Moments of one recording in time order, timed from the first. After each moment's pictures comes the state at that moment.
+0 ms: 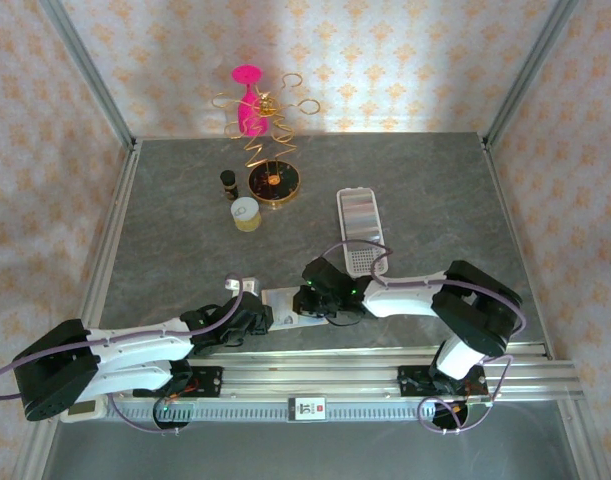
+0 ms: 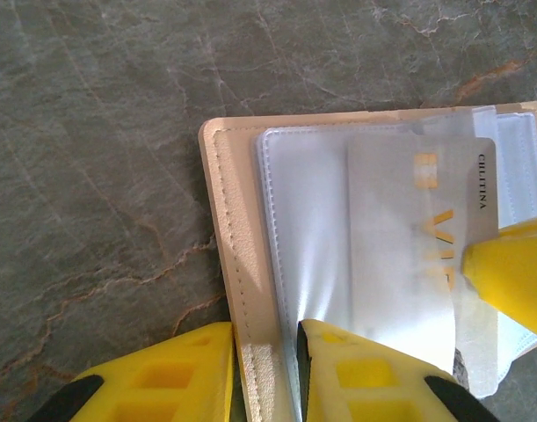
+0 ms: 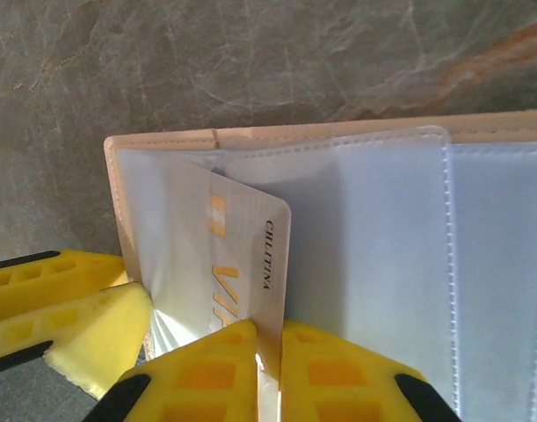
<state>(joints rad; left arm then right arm) -0.93 1.04 0.23 -0.07 -0.21 -0.96 1.00 1.62 0.73 -0.01 -0.18 1.03</state>
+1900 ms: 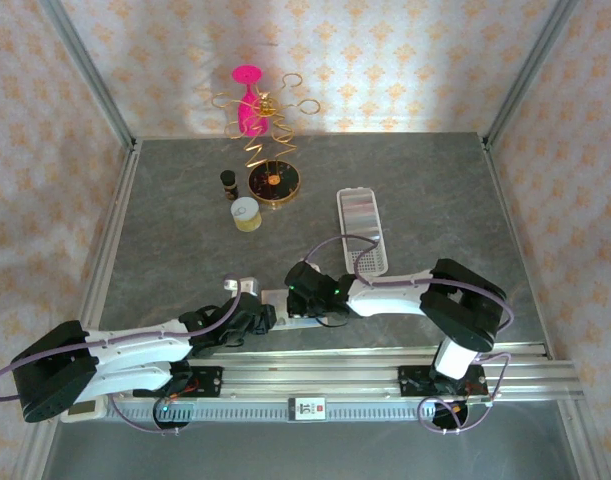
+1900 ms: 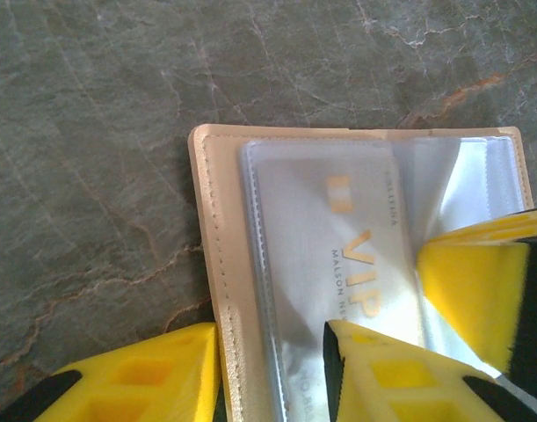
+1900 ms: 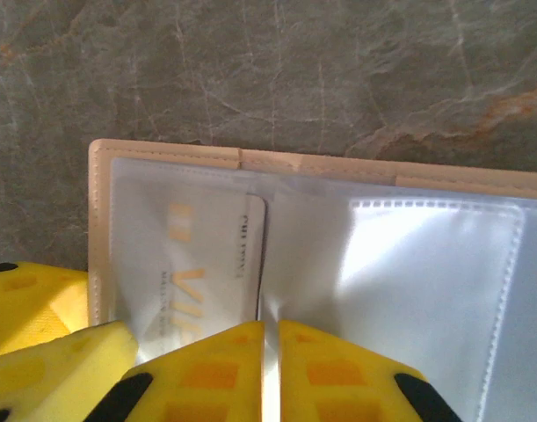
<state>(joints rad) -0.93 1.03 0.22 -0.04 -0.21 -0.99 1.08 1.67 0.85 -0.17 -0.01 0.98</state>
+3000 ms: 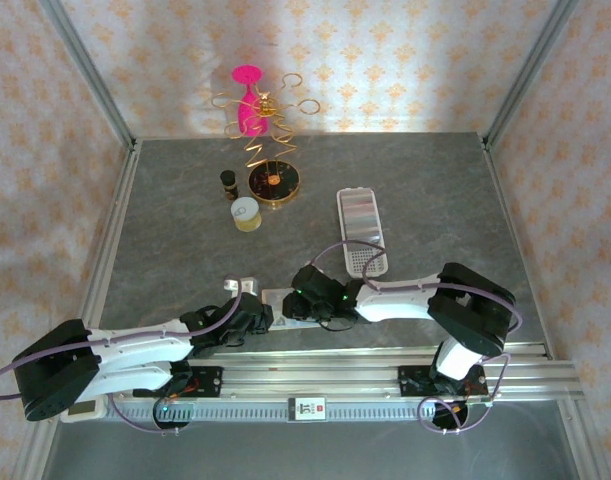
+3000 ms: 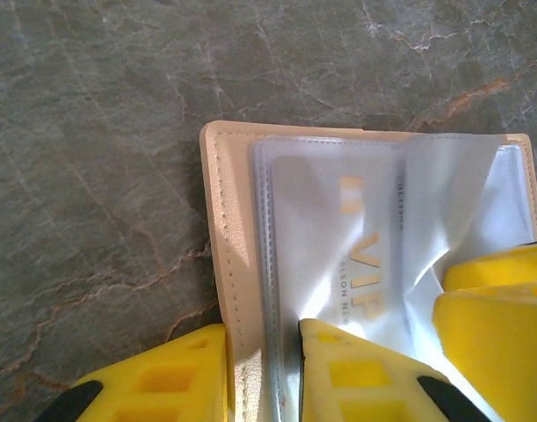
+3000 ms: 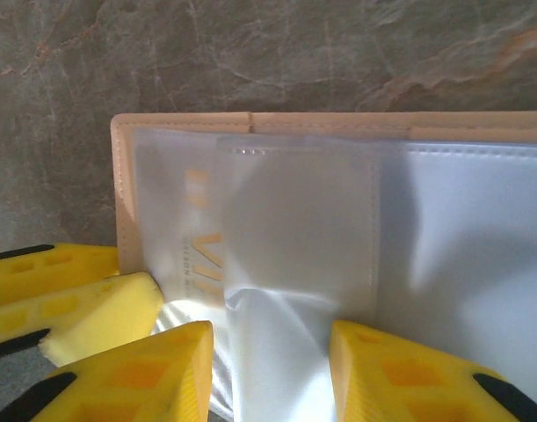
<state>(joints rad) -0.93 1.04 0.21 -0.02 -0.21 -1.00 1.08 1.64 0.77 -0.03 -0.07 1.06</state>
